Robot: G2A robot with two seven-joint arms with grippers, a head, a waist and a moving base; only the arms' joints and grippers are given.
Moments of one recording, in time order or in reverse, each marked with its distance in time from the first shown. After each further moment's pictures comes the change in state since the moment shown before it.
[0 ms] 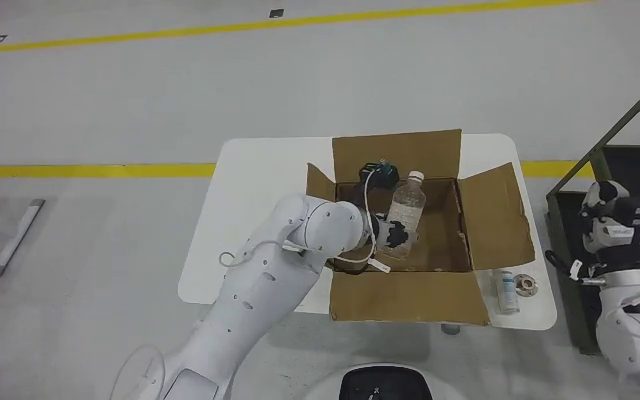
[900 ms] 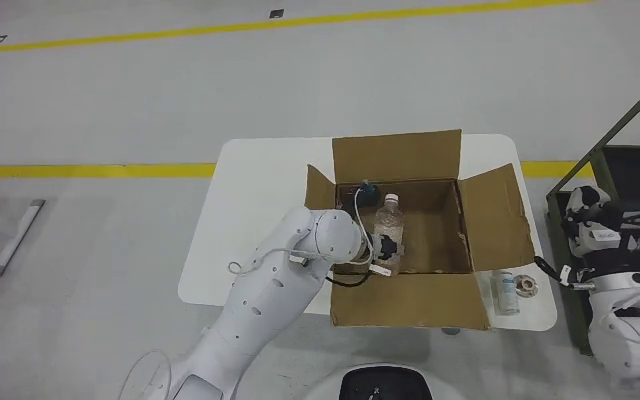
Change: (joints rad) left arm 0.049 -0.008 0.019 0.067 0.024 0.250 -0.038; right arm -0.014 -0.003 -0.033 -0.016 0.038 -0.022 0.012
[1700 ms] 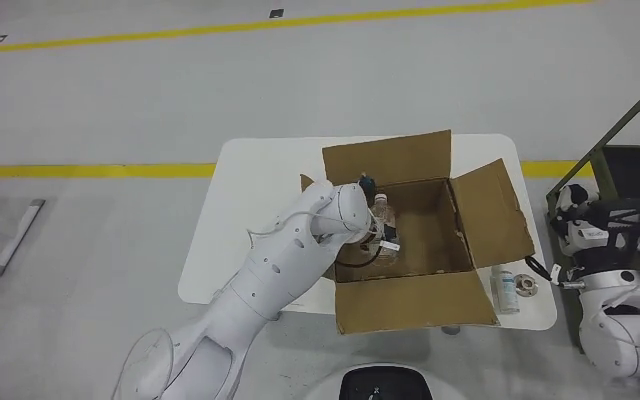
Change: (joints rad) left arm -0.226 -0.076 0.211 0.341 -0.223 0.103 0.082; right arm 0.014 -0.002 -0.034 -0.008 -0.021 0.011 0.009
